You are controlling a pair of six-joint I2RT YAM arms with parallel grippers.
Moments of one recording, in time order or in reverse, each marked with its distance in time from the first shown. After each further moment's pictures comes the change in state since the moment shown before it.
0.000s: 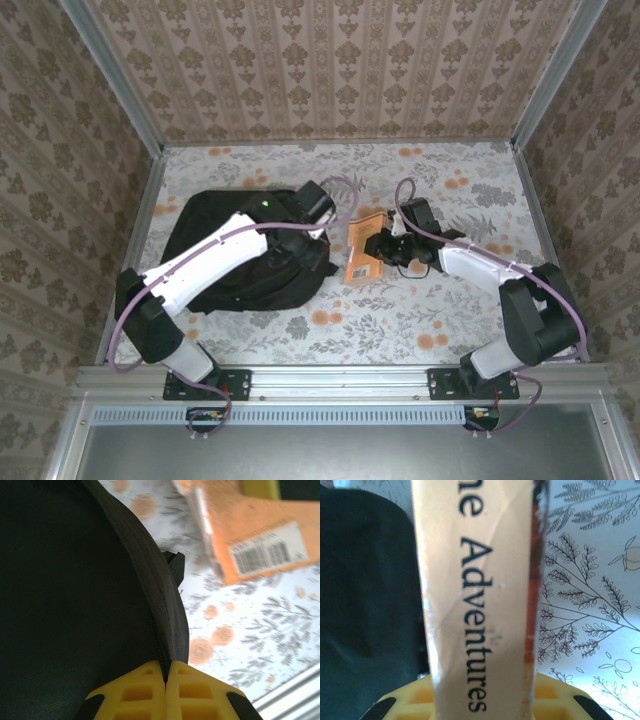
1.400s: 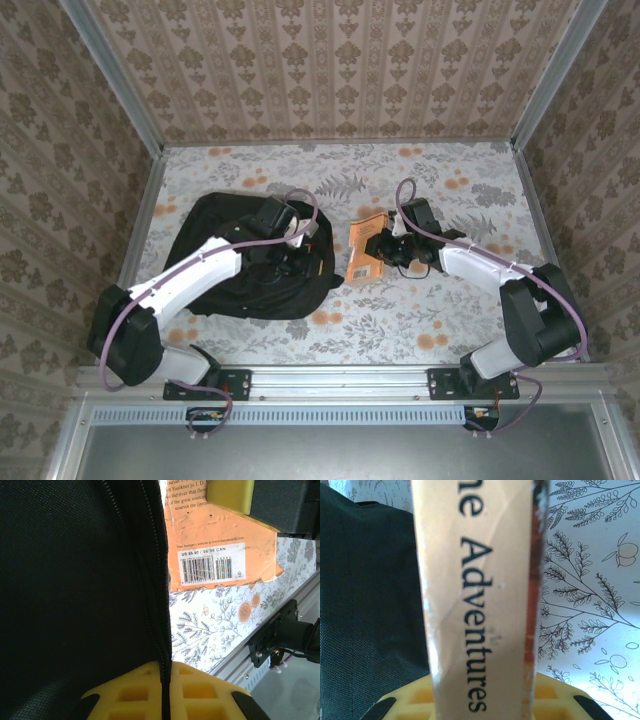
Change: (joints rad) left arm 0.207 -0.174 -0.453 0.473 0.505 -0.253; right arm 0.000 0.006 0.001 -0.011 0.003 0.011
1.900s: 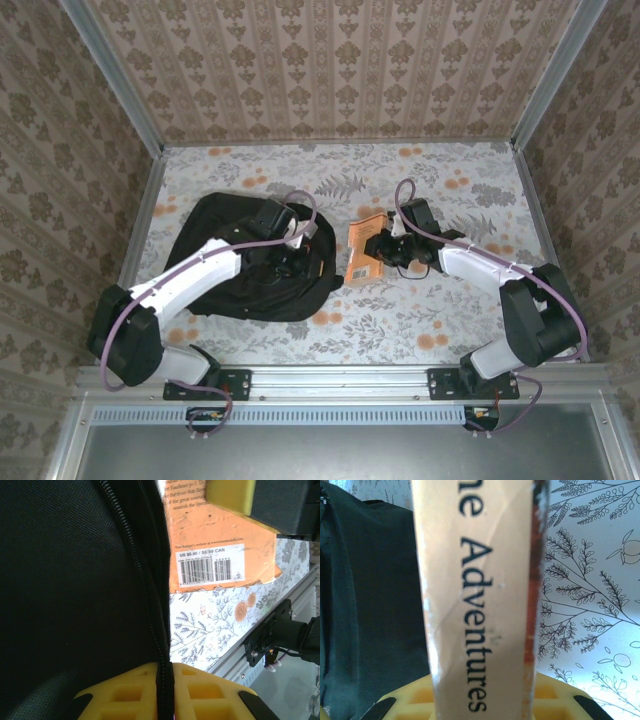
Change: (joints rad) left arm 0.008 -0.005 -0.027 0.031 0.028 -0.008; right arm 0.010 0.000 0.000 0.000 0.000 0.000
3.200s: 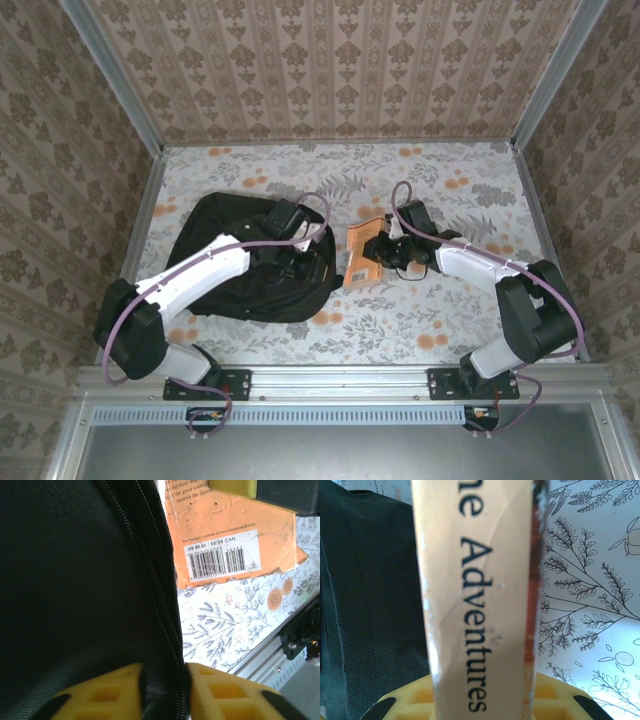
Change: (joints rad) left arm -0.074 0.050 0.085 -0.124 -0.141 0.097; right arm 0.011 0.025 0.000 -0.001 0.001 0.000
